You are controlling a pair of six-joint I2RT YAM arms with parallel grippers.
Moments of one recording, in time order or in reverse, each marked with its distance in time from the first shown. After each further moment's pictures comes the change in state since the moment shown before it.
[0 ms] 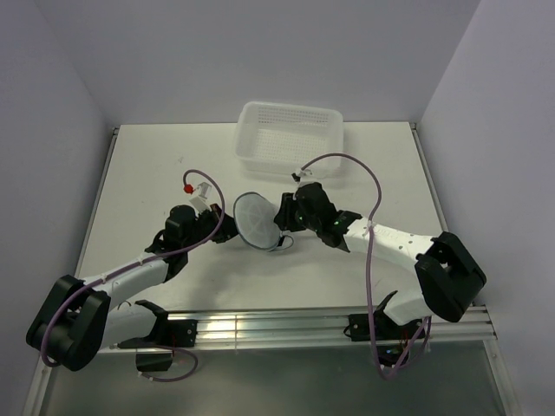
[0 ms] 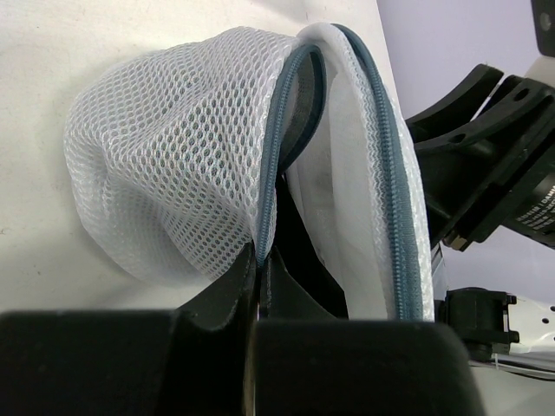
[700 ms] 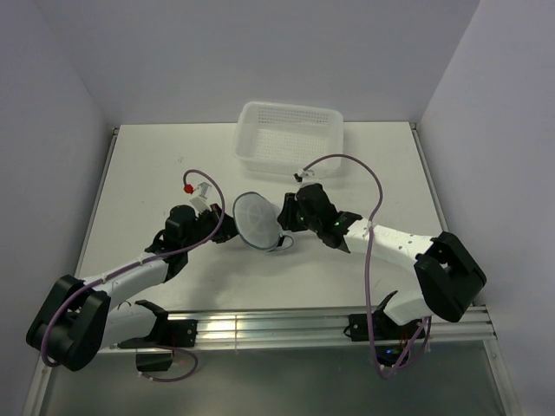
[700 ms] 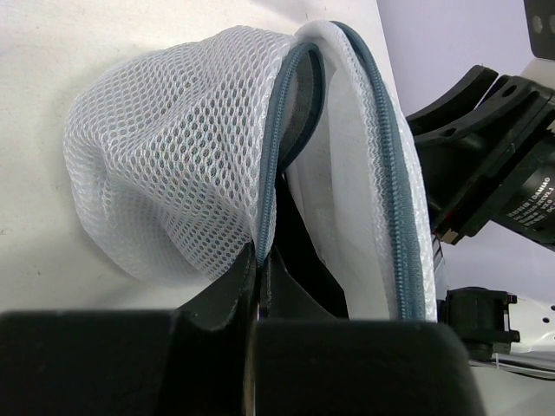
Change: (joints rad) left arm 0.000 0.000 0.000 0.000 0.000 0.002; right arm -0.004 0.000 -0.015 0.006 0.039 -0.001
